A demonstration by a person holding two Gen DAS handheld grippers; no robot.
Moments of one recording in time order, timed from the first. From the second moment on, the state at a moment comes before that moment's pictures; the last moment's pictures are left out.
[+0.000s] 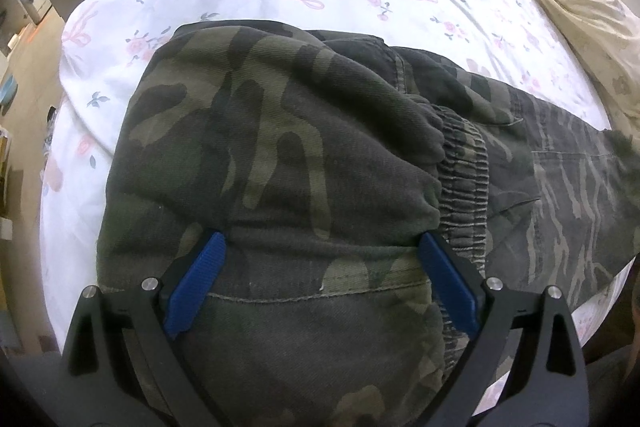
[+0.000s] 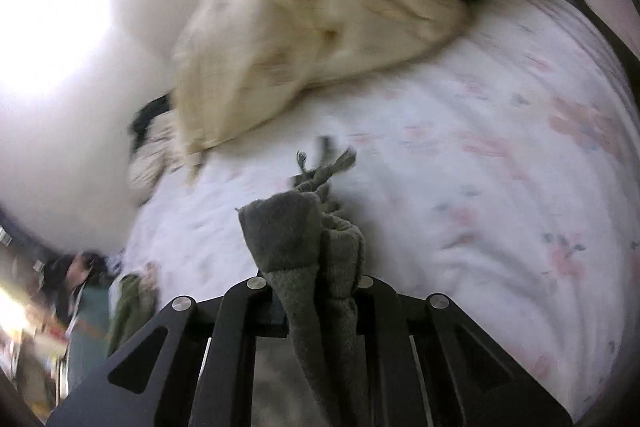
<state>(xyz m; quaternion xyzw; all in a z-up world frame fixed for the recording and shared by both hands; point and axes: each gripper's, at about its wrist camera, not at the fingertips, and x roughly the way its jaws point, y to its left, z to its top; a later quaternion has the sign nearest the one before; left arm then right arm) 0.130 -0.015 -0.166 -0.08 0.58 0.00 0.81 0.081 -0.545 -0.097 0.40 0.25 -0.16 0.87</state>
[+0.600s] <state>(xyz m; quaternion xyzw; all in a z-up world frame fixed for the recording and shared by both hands) 0.124 -0.015 -0.123 -0.15 0.55 -0.03 0.82 0.076 -0.279 -0.181 0.16 0.52 0.11 0.83</state>
